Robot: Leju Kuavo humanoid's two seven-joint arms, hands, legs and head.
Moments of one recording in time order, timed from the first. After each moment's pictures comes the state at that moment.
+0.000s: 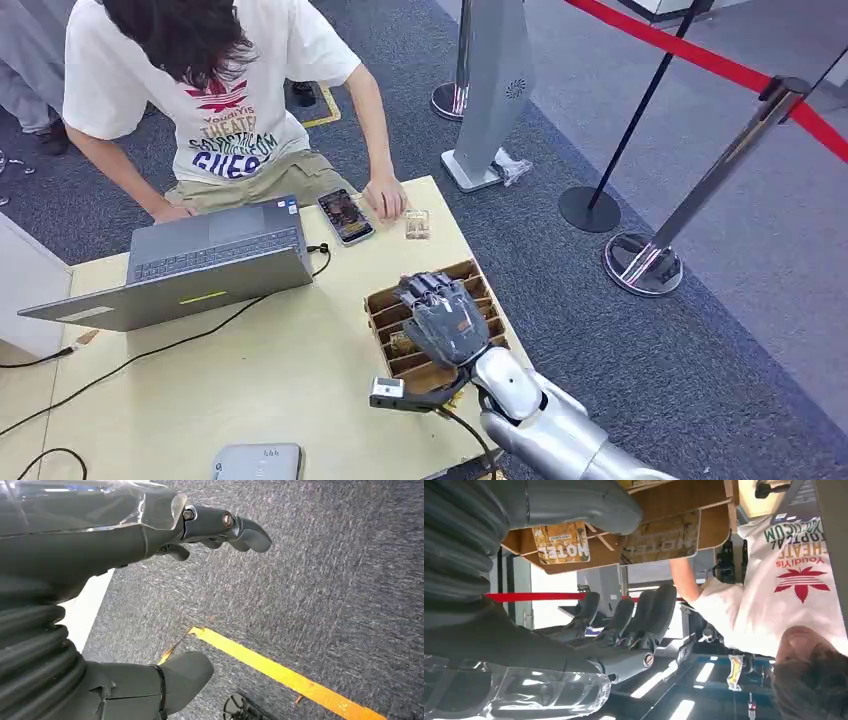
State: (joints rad) left arm -0.06 -0.12 1.30 -0.26 -1.01 0.30 0.05; right arm -0.11 -0.22 0.46 -1.35 1.28 -0.47 -0.01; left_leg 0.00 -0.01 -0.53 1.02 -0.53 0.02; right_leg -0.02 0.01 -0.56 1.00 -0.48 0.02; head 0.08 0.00
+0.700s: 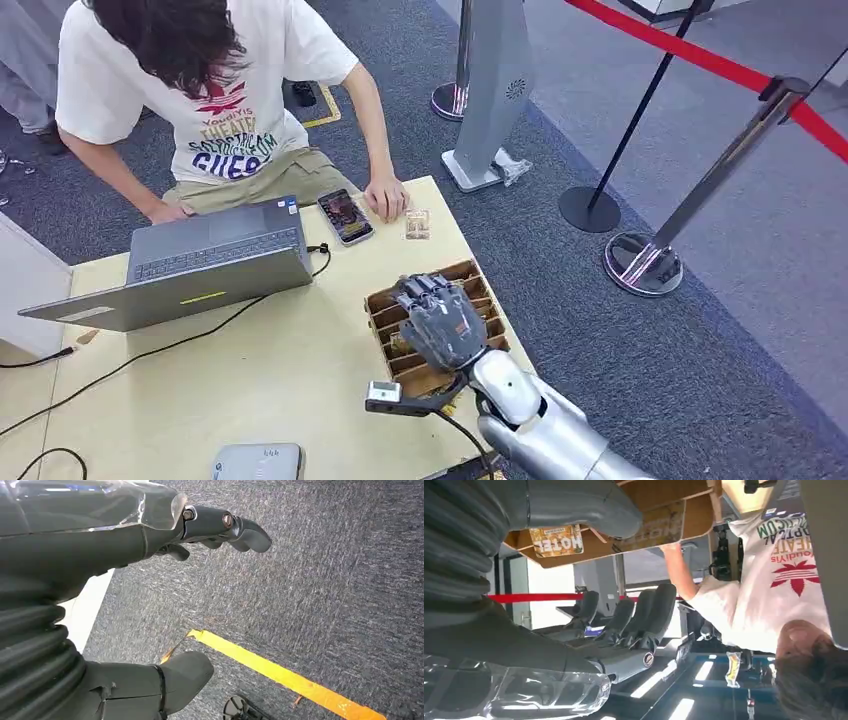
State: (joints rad) left arm -0.06 -0.12 1.30 -0.26 -1.03 0.30 0.05; right arm -0.09 -0.19 0.44 -1.40 1.29 -0.44 -0.02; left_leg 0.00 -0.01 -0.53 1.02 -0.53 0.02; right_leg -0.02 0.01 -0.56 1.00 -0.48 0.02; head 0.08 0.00
